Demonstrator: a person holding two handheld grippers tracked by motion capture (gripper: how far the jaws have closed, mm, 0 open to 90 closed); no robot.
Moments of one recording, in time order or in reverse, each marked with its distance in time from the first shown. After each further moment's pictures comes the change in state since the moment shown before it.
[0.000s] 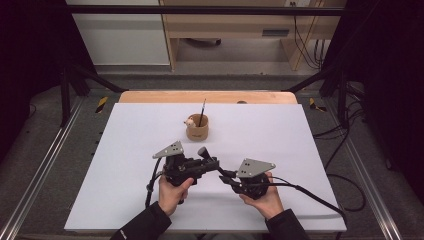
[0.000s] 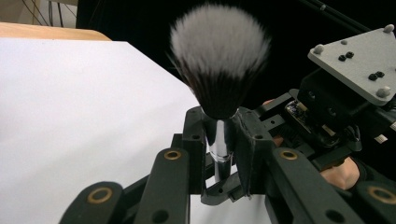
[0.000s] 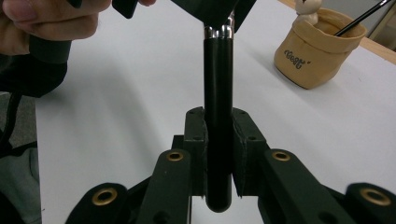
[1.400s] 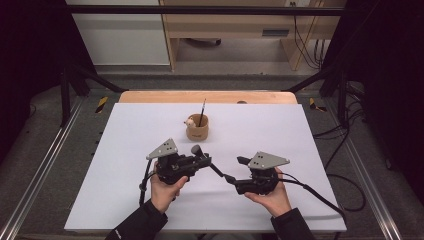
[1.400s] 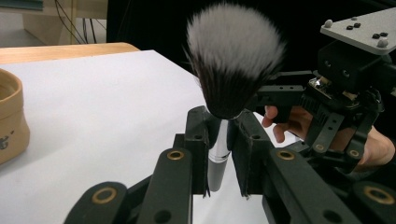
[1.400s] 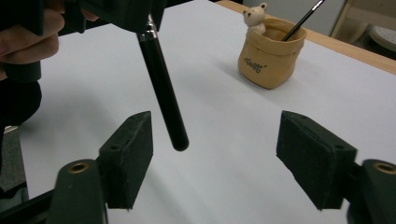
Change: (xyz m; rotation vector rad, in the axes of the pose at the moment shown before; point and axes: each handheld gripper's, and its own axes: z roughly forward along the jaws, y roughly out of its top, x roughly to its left) left arm -0.003 0.011 -0.019 0.012 0.113 0.100; right arm -0.014 0.003 -0.020 -0.061 -0.088 0.147
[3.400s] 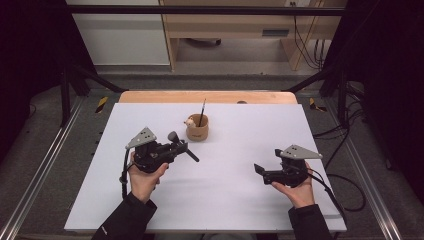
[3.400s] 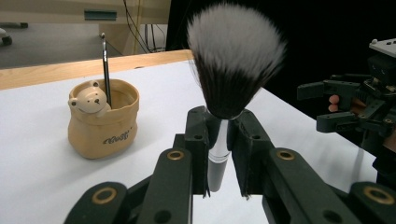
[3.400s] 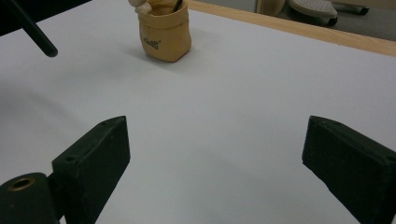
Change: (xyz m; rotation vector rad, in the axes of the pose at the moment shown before) left arm 0.025 0.023 -0.041 0.006 0.220 0.013; right arm -0.058 -0.026 -0.041 0.029 -0.232 0.175
